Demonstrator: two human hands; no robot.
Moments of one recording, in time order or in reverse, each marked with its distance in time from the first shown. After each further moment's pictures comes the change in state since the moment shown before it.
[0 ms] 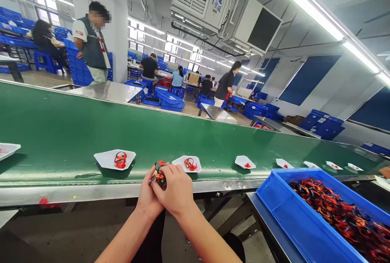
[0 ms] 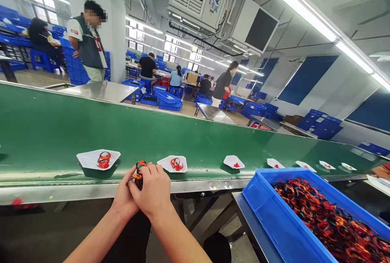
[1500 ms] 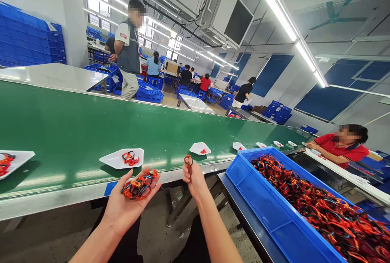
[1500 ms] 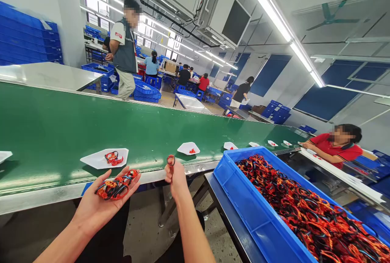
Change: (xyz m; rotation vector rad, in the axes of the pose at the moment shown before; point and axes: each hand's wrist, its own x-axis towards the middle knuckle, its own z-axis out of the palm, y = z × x) left_hand -0.010 -0.026 -0.008 0.108 0.104 -0.068; right_hand -0.035 0.128 -0.037 1.172 0.213 0.823
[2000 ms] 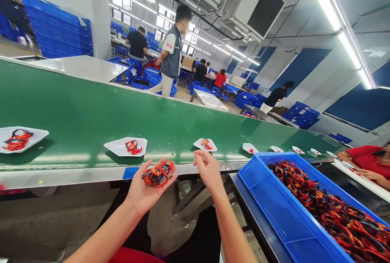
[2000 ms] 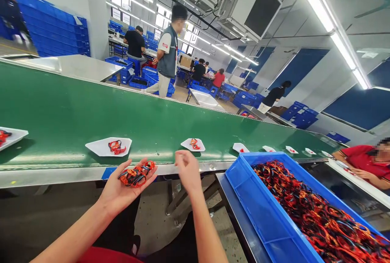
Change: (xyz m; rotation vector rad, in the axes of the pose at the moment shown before) left_hand 0.007 -0.007 -0.004 -0.008 -0.026 -0.045; right_hand -0.017 -0.025 -0.001 -0.538 -0.053 -0.274
